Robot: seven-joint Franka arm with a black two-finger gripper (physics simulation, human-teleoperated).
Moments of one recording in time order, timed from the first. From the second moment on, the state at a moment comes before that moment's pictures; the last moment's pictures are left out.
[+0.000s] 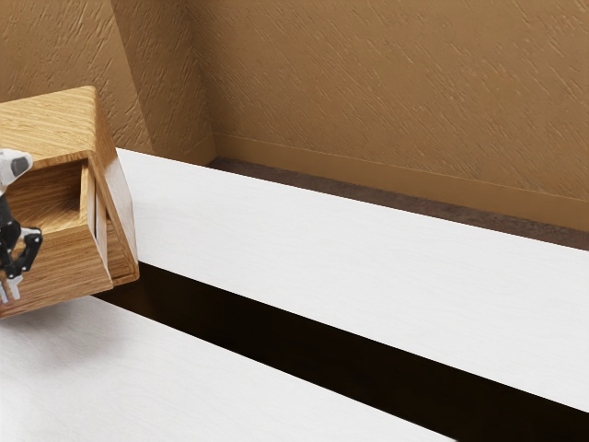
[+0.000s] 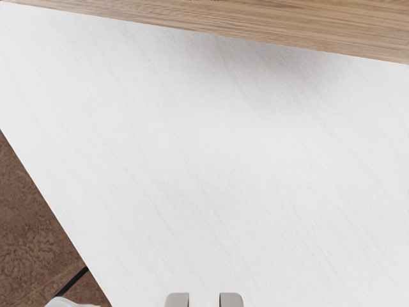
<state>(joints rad) 0.75 -0.92 -0.35 -2.49 -0.19 1.57 -0.44</state>
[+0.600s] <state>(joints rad) 0.80 -0.84 -0.28 -2.52 -0.12 1.67 -0.35</state>
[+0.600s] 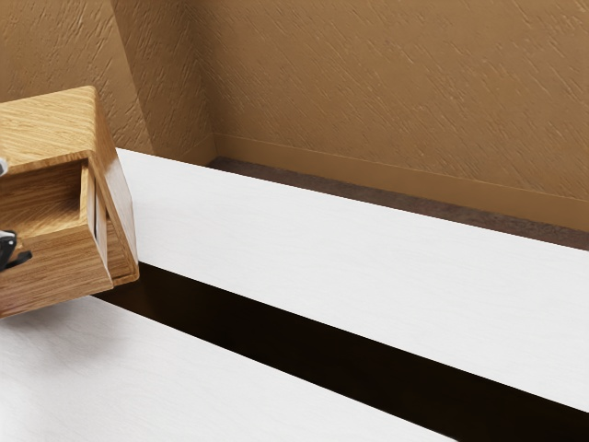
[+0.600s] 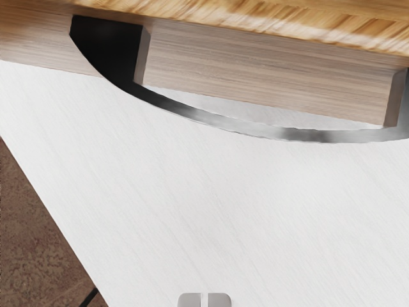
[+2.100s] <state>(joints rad) 0.83 -0.50 -0.19 -2.31 -0.01 1.77 -0.20</state>
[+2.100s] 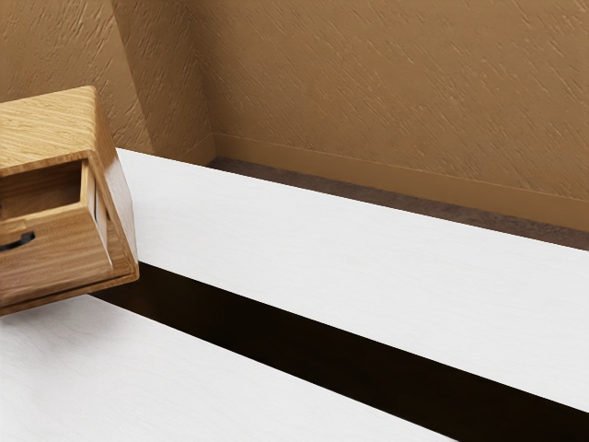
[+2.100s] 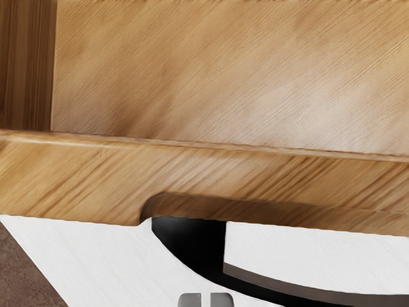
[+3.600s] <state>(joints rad) 0.83 -0.08 -0.20 -1.93 0.07 1.79 -0.19</state>
